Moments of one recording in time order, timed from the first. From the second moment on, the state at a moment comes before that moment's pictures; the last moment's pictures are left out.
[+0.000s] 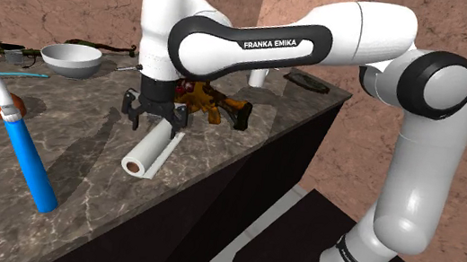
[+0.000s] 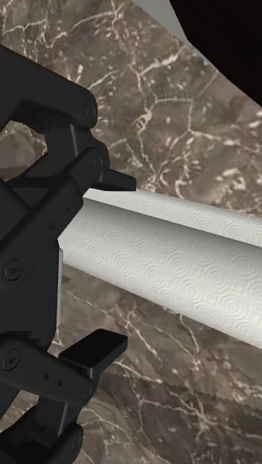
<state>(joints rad) 0.06 0.33 0.69 -1.57 -0.21 1.89 1.52</state>
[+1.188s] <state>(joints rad) 0.06 0.35 0.68 -1.62 -0.23 1.96 1.54</state>
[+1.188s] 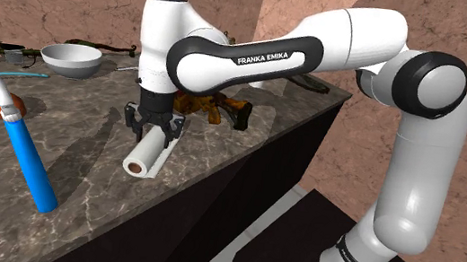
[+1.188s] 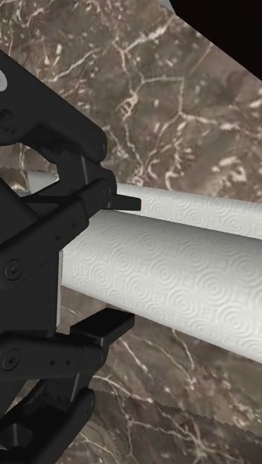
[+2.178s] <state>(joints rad) 0.08 0.34 0.69 -1.45 -0.21 1.78 1.52</state>
